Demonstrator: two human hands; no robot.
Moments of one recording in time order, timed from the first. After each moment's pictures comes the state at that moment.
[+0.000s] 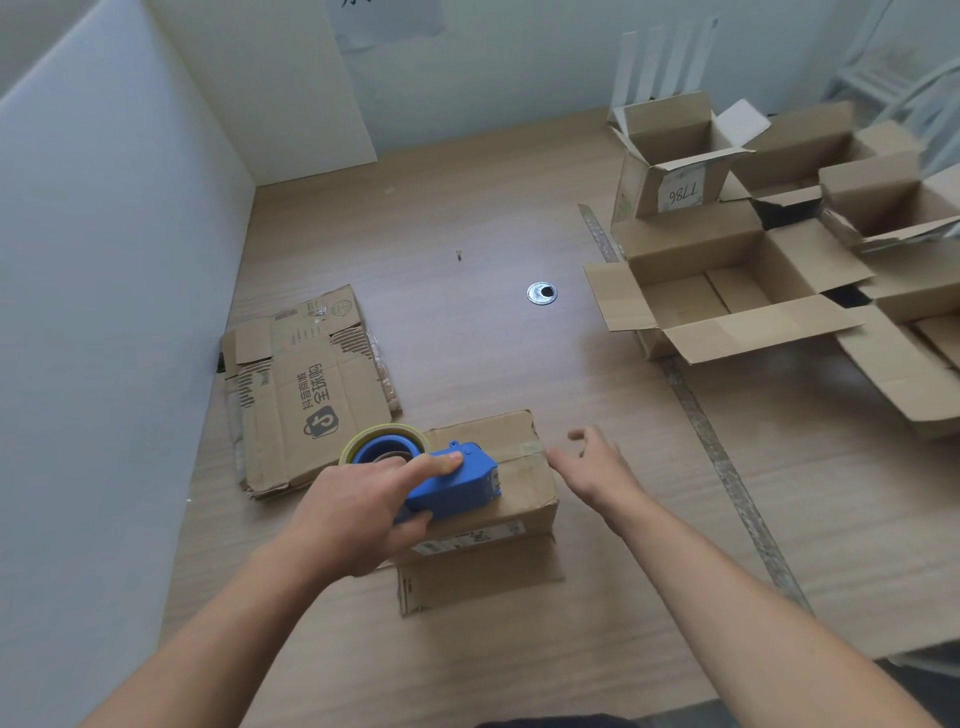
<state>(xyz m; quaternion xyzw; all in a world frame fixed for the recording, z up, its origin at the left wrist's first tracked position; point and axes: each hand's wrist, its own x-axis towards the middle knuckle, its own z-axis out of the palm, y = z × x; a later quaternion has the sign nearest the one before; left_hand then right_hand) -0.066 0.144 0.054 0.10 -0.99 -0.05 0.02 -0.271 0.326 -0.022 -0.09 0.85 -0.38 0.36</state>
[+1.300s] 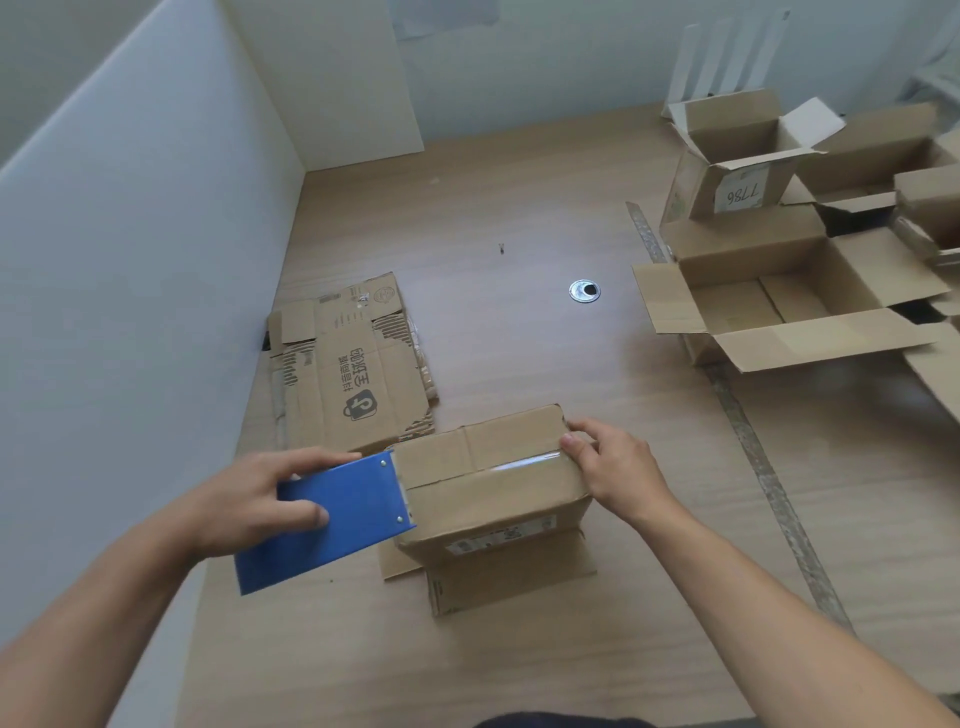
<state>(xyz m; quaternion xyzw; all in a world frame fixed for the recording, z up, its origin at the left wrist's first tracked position) 0.015 0.069 0.108 0.31 -0.85 -0.40 -0.16 -0.267 0.311 -0.030 -0.25 0.87 -0.33 0.25</state>
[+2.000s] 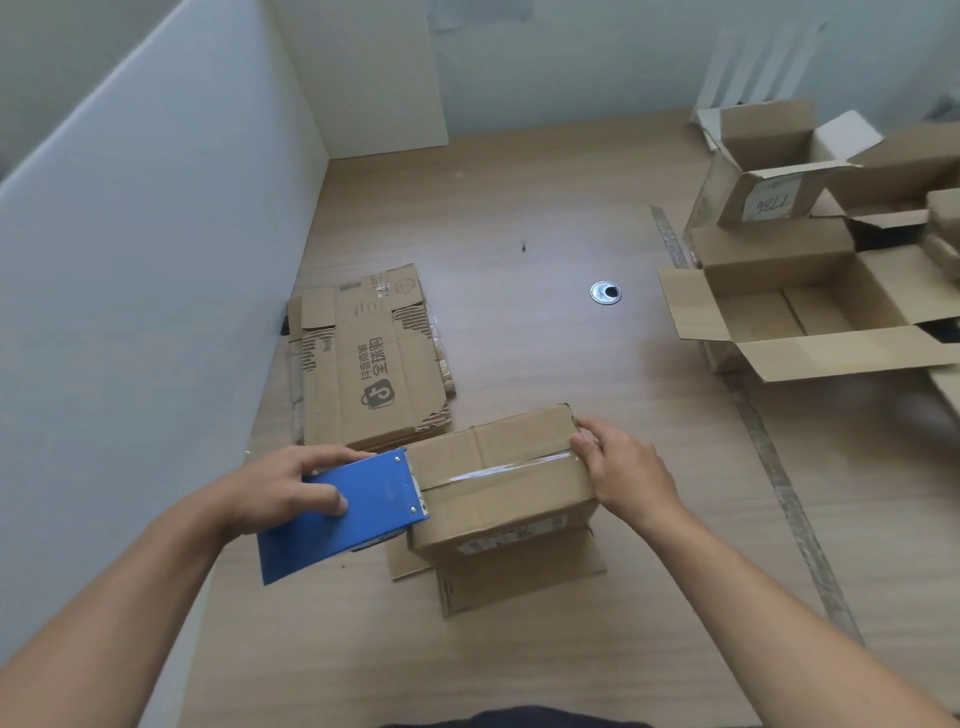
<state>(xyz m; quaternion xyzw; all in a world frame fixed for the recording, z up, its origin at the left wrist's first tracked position) 0.024 0.059 0.092 0.37 -0.78 -0.45 -0.20 -0.252 0.302 -0.019 -0.31 0.89 -0.24 0.22</state>
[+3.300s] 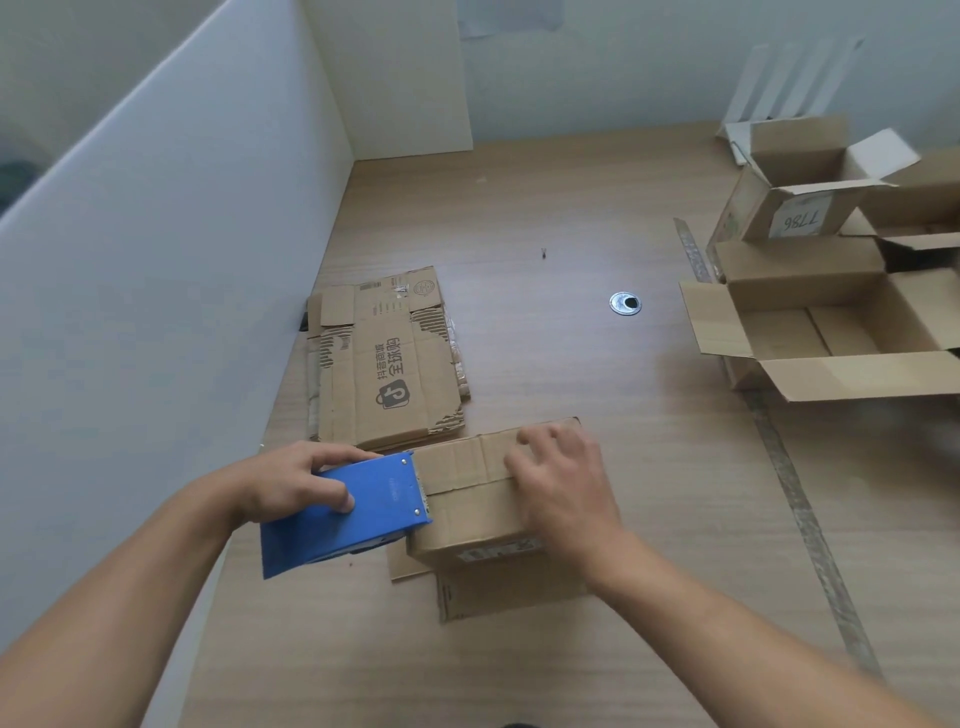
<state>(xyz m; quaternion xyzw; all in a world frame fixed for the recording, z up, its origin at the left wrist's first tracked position) 0.027 0.043 0.081 0.37 -0.77 -0.47 -0.23 -0.186 0.265 0.005 -0.56 0.81 -0.16 -0.05</state>
